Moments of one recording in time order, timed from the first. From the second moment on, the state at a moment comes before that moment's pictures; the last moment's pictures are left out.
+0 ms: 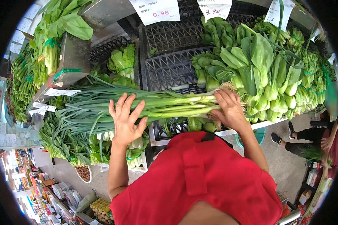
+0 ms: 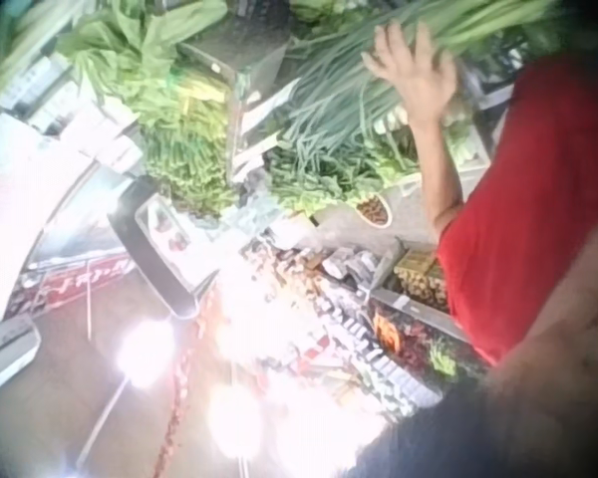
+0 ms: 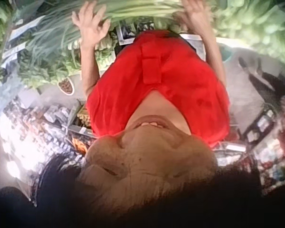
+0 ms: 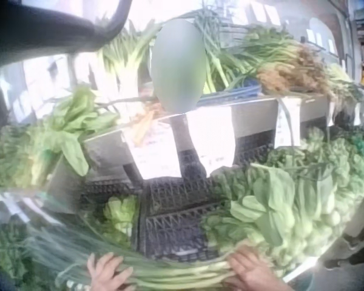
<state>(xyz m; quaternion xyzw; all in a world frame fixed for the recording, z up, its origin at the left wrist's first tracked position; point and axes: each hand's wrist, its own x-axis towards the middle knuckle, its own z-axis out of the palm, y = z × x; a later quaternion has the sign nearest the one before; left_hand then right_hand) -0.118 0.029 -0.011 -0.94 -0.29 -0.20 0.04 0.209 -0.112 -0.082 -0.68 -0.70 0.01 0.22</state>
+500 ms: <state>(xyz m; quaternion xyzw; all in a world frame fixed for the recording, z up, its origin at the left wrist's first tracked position) -0.079 0.021 0.009 -0.93 -0.32 -0.15 0.07 0.210 -0.110 -0.066 -0.66 -0.73 0.02 0.20</state>
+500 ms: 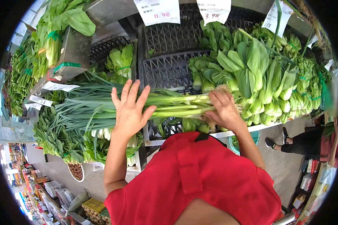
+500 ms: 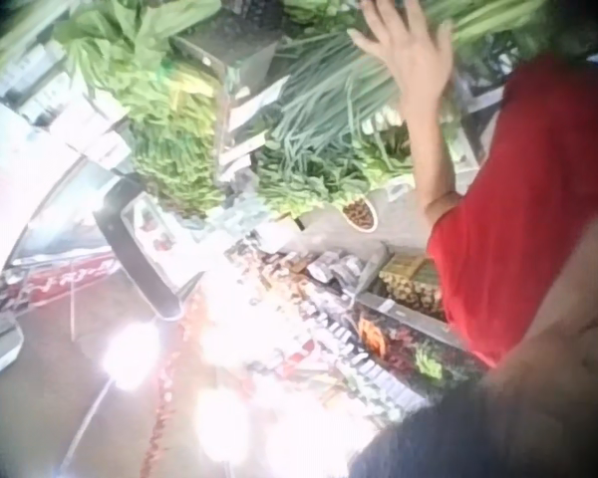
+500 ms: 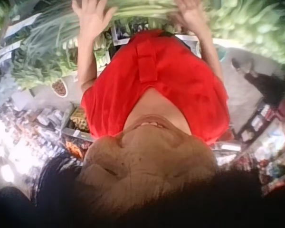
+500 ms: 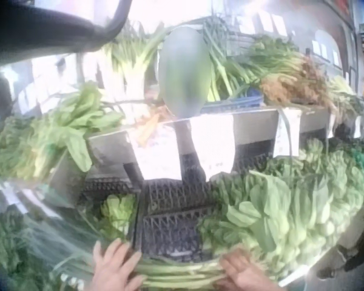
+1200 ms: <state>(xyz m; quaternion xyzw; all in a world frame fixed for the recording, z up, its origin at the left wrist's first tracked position) -0.063 0.007 0.012 -0.90 -0.40 -0.17 0.03 0.288 -0.038 0.144 -0.51 -0.78 -0.18 0.32</state>
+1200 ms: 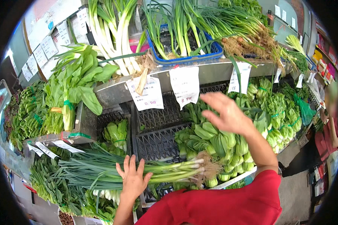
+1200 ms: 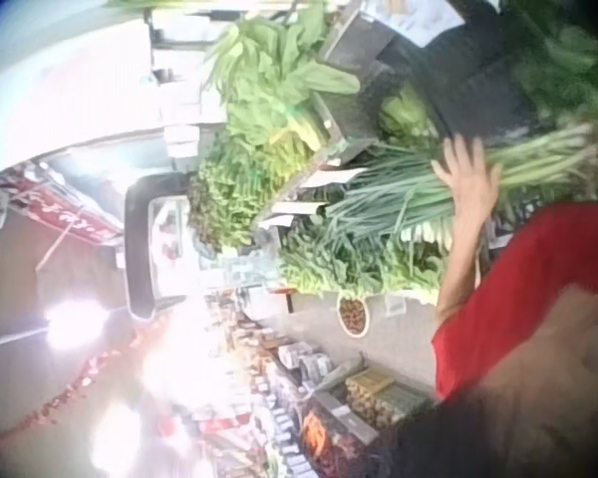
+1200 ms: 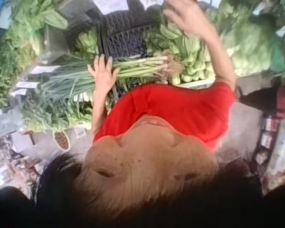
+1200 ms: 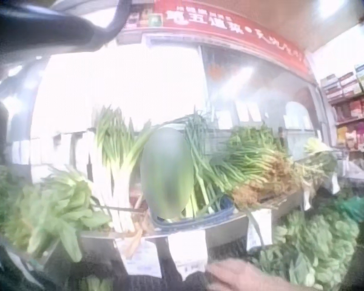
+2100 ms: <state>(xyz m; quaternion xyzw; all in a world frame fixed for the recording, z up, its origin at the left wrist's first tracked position) -0.047 -0.038 -0.005 -0.82 -0.45 -0.35 -0.05 0.366 0.230 0.256 -0.78 -0.60 -0.02 0.19</state>
